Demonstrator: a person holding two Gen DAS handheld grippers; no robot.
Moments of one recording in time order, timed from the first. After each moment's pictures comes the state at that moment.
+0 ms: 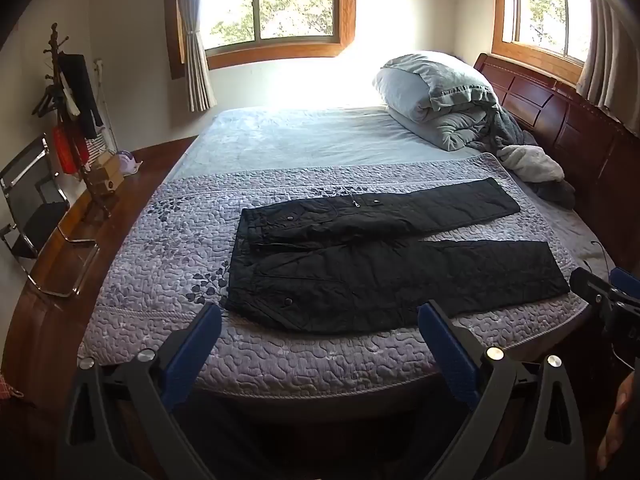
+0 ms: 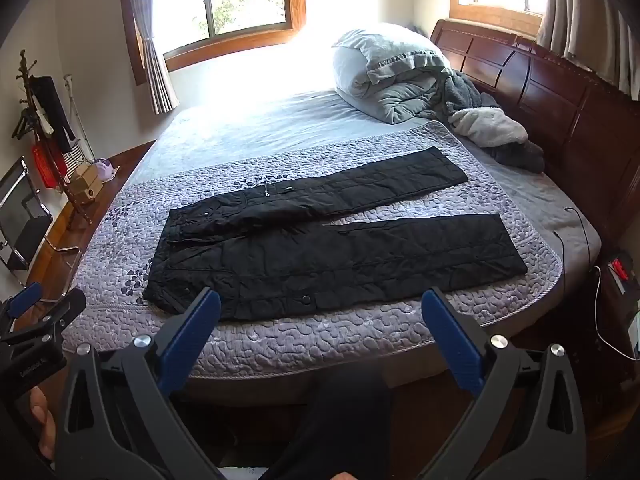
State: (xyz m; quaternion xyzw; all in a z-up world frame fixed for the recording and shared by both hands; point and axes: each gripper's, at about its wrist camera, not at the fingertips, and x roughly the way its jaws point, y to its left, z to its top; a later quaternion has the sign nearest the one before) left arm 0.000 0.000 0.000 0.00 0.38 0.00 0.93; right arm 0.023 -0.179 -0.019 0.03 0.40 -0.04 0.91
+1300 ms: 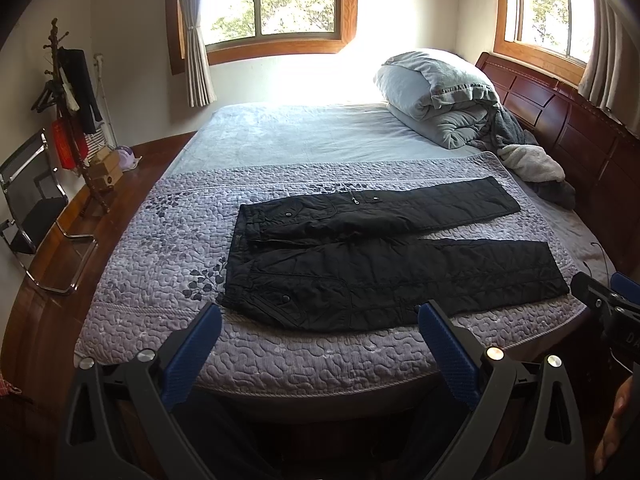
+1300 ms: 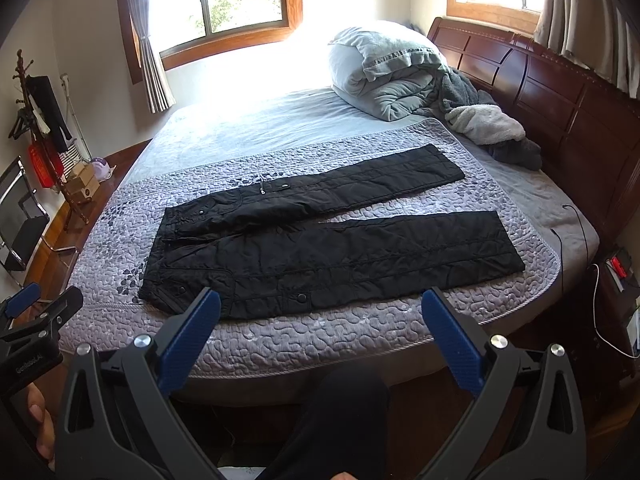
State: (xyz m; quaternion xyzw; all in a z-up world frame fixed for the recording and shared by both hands) left arm 0.003 -0.002 -0.003 0.00 0.39 0.00 0.92; right arm 0.026 -0.184 -0.020 0.02 0.41 -0.05 0.91
